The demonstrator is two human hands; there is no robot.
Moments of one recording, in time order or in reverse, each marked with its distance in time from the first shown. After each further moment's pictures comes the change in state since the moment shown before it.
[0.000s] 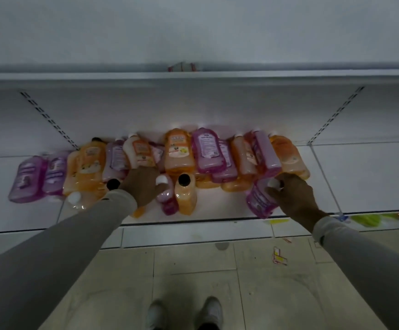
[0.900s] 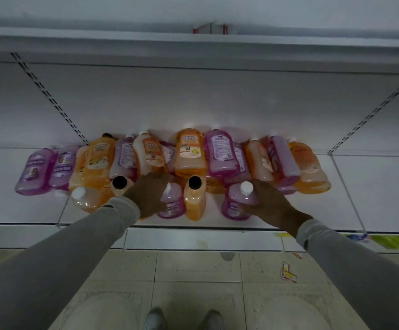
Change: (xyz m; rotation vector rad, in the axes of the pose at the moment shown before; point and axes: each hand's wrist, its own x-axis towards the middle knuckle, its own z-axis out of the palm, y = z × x) left_hand -0.006 -0.010 0.026 0.070 -0.017 0.057; right_hand 0.022 -0.045 0.057 0.435 -0.333 -0.230
